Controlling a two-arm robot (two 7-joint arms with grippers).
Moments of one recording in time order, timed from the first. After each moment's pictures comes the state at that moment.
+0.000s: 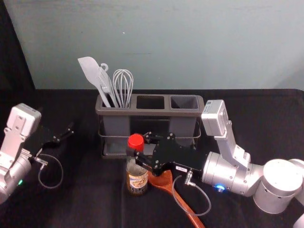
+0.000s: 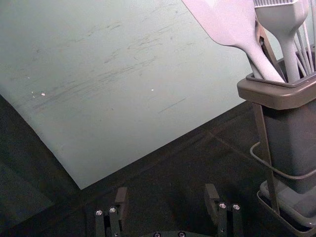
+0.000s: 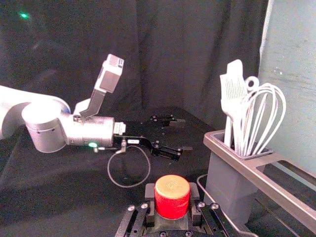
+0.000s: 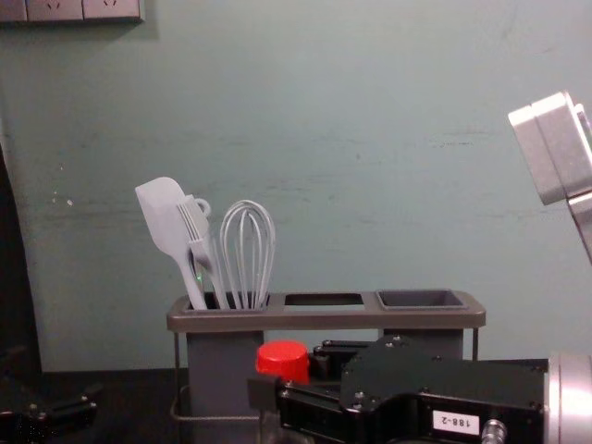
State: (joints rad) left arm -0.20 0.60 0.45 -1.41 -0.25 -0.12 0.03; right arm 0.32 0.45 -0.59 -1.51 0.42 -0.05 0.64
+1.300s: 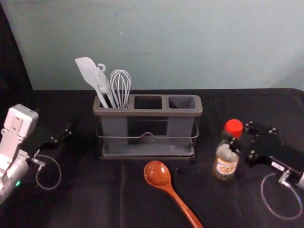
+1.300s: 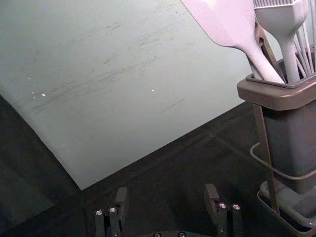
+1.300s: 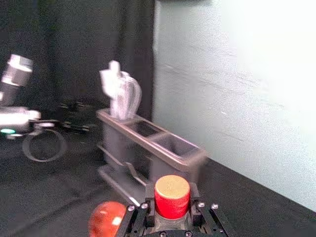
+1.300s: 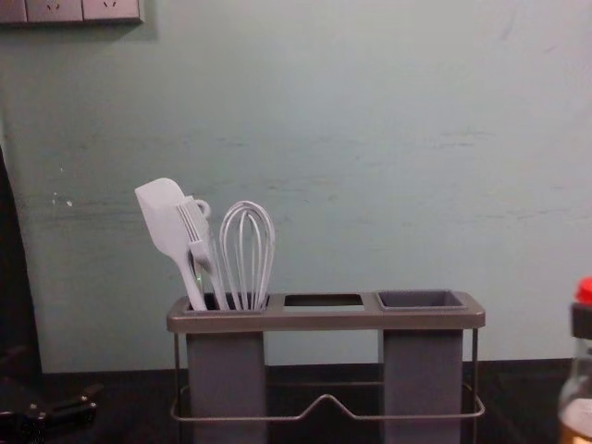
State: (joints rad) left arm -0.20 0.60 0.45 -1.41 -0.25 -0.12 0.03; right arm -0.09 0.75 -0.19 -1.84 0.53 -0.06 0.44
